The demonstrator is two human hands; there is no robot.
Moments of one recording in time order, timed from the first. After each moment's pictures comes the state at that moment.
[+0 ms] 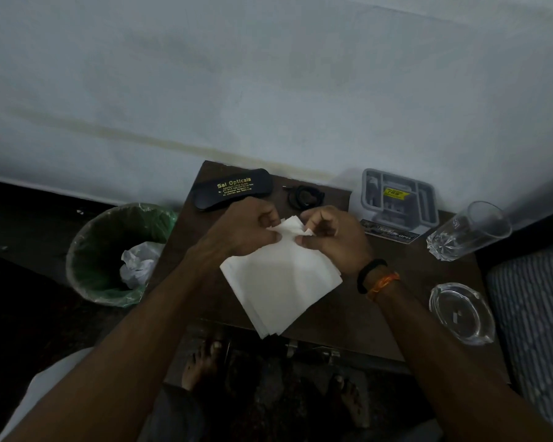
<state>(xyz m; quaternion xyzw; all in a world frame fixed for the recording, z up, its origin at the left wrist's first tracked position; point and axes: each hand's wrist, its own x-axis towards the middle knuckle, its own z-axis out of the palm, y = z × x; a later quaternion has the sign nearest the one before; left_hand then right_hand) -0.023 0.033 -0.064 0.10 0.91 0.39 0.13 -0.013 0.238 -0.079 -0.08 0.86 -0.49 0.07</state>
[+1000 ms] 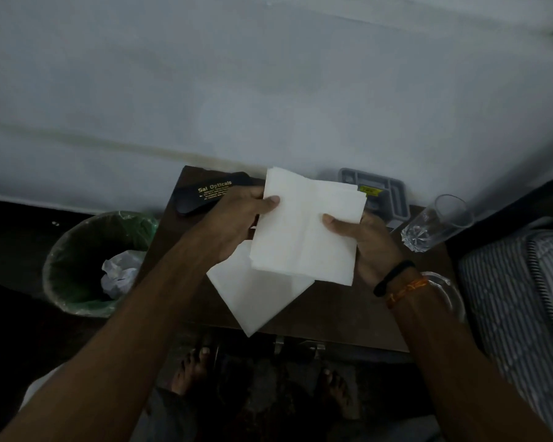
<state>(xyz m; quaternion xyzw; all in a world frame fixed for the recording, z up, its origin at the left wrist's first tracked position) -0.019 0.052 -0.036 -0.04 0.65 0.72 0.23 0.011 0.279 -0.049 0.10 0.62 -0.77 0.10</state>
